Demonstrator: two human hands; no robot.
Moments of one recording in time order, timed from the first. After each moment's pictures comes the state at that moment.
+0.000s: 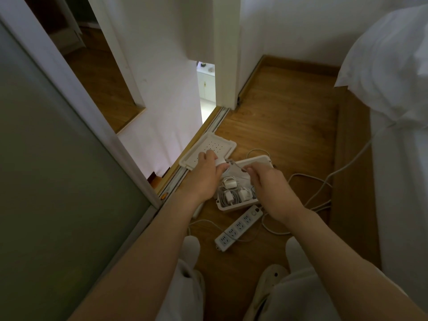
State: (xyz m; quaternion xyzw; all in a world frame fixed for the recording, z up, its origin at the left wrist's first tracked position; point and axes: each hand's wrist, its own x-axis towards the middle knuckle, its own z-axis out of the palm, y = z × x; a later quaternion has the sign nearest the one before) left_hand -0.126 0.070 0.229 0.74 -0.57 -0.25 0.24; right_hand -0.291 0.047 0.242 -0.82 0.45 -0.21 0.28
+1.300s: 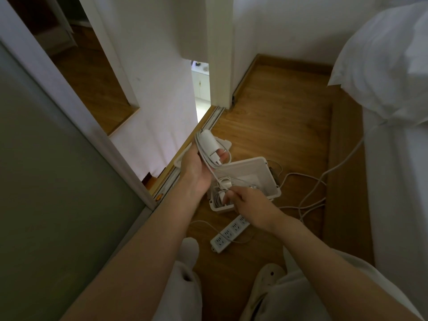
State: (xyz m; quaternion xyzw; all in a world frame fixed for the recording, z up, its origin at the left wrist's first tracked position) left_hand -0.139 0.053 0.257 0.43 -0.04 -0.59 0.68; right_hand -0.285 0.060 0.221 -0.80 0.42 -0.08 0.43
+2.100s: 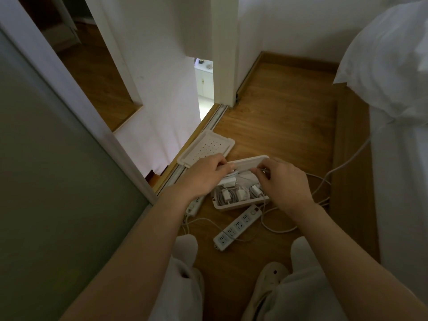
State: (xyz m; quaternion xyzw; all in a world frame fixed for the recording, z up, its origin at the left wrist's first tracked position) left_hand -0.122 0.071 0.245 0.70 -0.61 -0.31 0.20; right_hand -0.306 0.035 0.243 -0.85 0.50 -0.16 0.08
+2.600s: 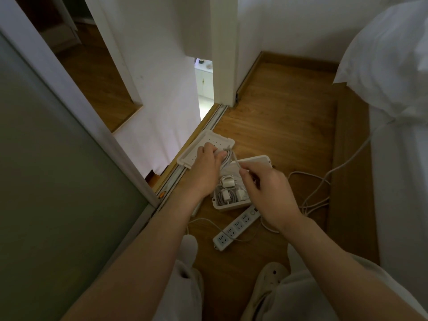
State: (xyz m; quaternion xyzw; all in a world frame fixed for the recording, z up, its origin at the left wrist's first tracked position) left_hand -0.135 0.064 0.240 0.74 -0.55 -0.25 0.31; right_hand -0.291 0.064 0.248 -0.82 0.43 -0.29 0.24
